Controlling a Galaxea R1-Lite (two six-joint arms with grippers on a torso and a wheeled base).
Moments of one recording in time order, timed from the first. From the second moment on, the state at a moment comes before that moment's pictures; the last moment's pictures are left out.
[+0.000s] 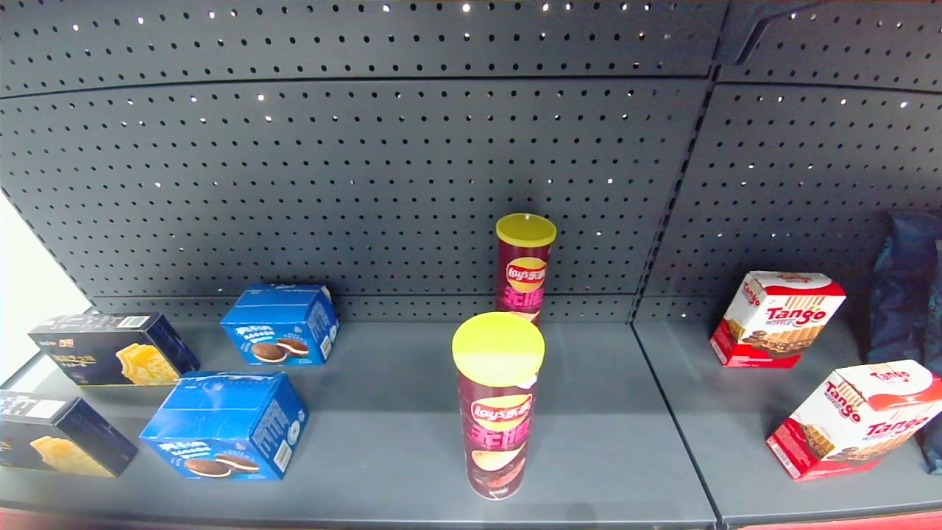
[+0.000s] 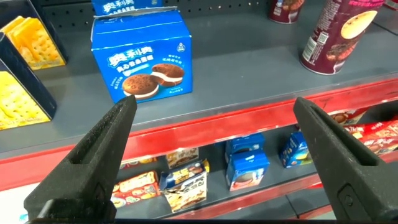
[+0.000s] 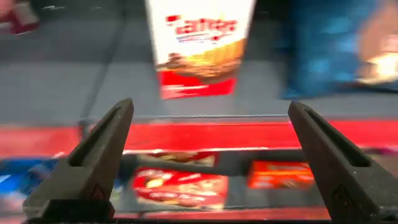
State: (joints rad) left arm 0.16 0.10 0.00 -0.06 -0.44 0.00; right arm 0.14 0.09 0.00 -0.06 -0.15 -0.03
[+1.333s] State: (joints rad) left arm 0.16 0.17 -0.17 0.10 -0.62 0.07; right arm 0.14 0.08 0.00 0.00 0.01 -0.01
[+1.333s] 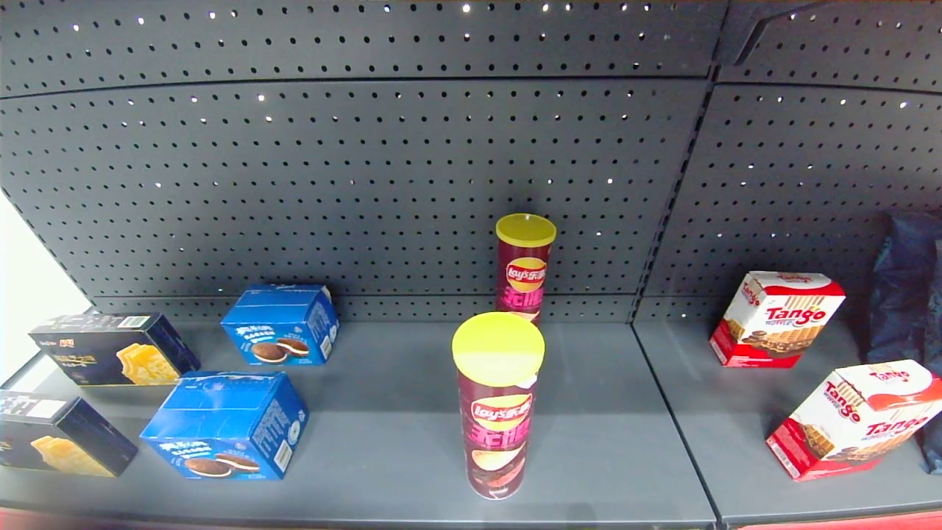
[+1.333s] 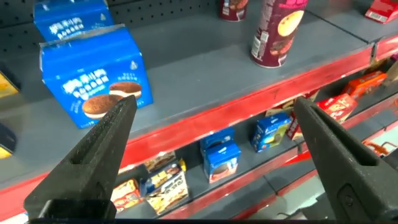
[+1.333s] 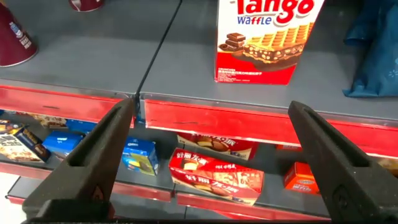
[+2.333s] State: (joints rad) left arm -0.26 1.02 -0.36 -0.18 -0.48 0.31; right arm 0.14 0.08 0.00 0.00 0.01 -0.01
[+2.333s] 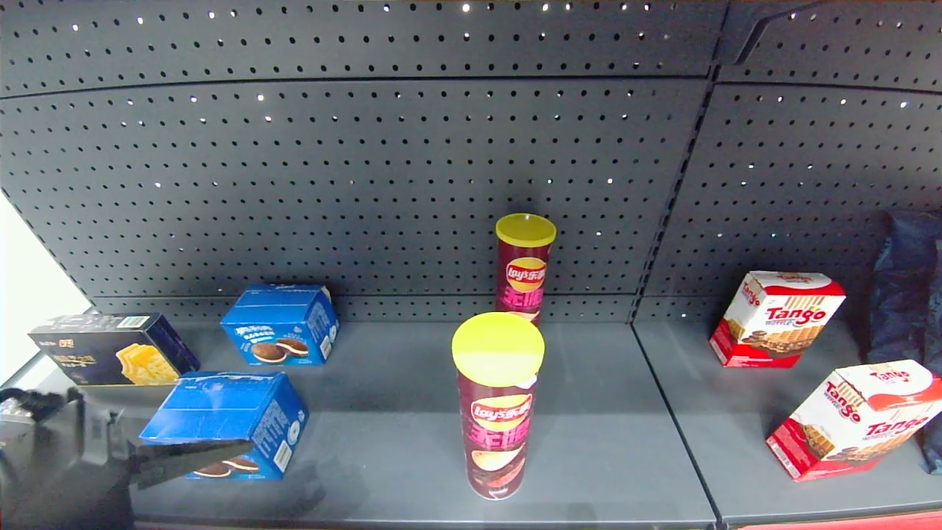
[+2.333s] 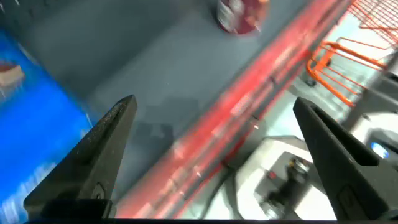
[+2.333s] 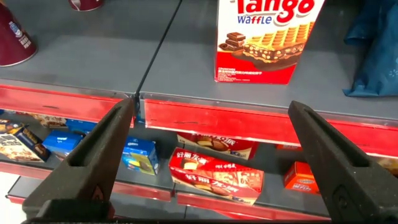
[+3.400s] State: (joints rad) left arm -0.34 1.60 -0.60 -0.54 -0.28 0.29; right arm 0.14 0.08 0.00 0.00 0.01 -0.01
